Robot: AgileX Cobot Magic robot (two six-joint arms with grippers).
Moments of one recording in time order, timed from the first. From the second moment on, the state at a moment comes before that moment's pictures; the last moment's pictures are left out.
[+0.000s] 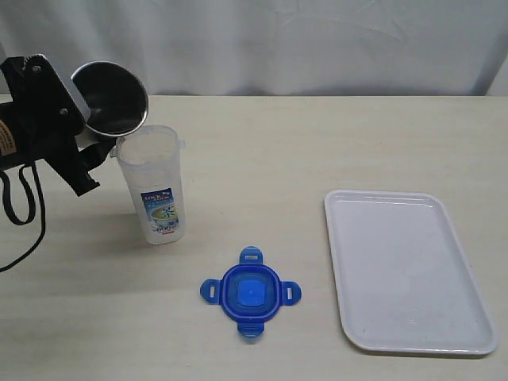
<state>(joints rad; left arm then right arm) 0.01 1.62 -0.68 0.60 -0.52 0.42 0.03 0.00 0.00 -0.09 0.35 0.05</state>
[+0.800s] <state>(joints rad) 0.01 1.62 -0.68 0.60 -0.54 0.47 0.03 0.00 0.00 -0.09 0.35 0.05</state>
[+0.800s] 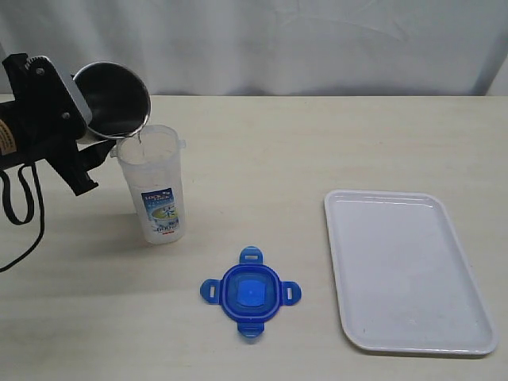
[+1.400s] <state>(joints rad) 0.01 1.62 -0.68 0.60 -0.56 0.52 0.03 0.00 0.00 -0.09 0.35 0.05</state>
